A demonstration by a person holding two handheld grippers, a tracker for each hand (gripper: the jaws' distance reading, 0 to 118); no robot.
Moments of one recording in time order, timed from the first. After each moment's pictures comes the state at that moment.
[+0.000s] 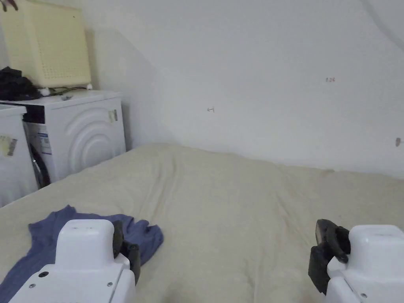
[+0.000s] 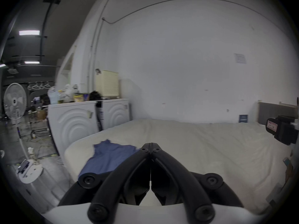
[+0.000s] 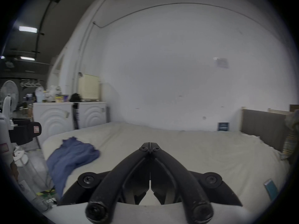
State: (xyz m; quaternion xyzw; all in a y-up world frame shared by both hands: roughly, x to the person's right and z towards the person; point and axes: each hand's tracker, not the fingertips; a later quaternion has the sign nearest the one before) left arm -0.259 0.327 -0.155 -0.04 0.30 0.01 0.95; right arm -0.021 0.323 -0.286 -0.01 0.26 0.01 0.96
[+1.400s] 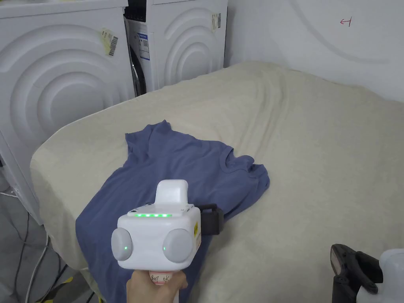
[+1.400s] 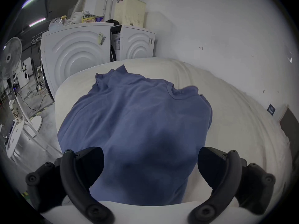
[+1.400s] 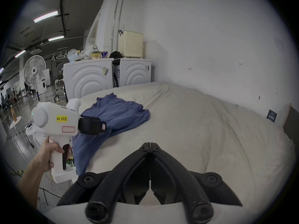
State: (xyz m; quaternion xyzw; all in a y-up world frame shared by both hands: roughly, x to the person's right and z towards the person) left arm -0.476 0.165 -0.291 -0.27 0.33 0.18 0.88; right arm -0.175 0.234 -0.342 -0.19 0.41 0.10 0.89
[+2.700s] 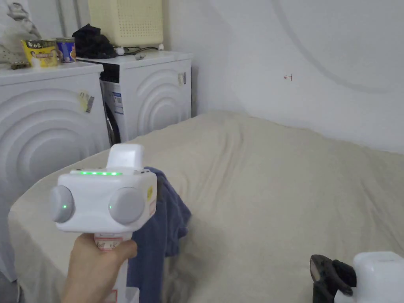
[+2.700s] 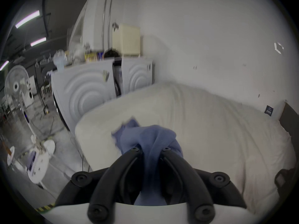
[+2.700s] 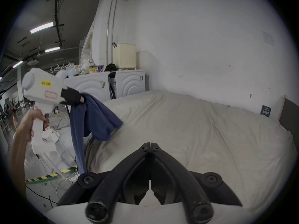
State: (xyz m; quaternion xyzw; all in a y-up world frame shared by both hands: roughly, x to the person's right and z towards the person) left arm -0.425 0.348 -0.245 -0.20 0.35 0.07 0.91; right arm -0.095 0.284 -0.316 -0.16 0.40 0.05 0.90
